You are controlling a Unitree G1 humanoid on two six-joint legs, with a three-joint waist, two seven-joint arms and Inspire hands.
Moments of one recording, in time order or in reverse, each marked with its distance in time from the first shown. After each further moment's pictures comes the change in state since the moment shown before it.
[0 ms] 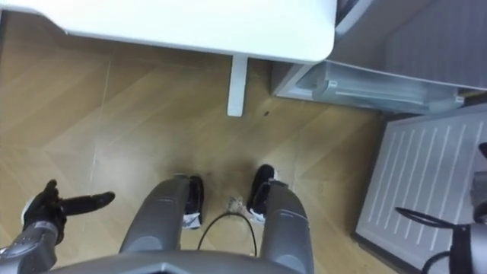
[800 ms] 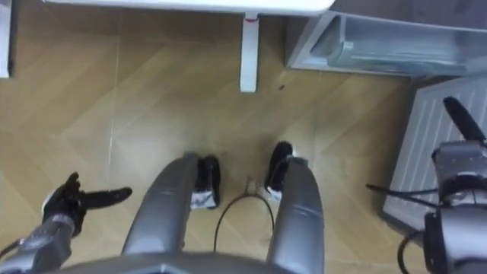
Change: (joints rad) left arm -0.037 -0.041 -0.038 0.001 -0.001 -0.012 -0.016; right arm -0.149 0.055 0.080 -0.085 0.121 -0.042 0.188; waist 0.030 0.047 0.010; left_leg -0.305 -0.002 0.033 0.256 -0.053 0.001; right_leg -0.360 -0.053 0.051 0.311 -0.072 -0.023
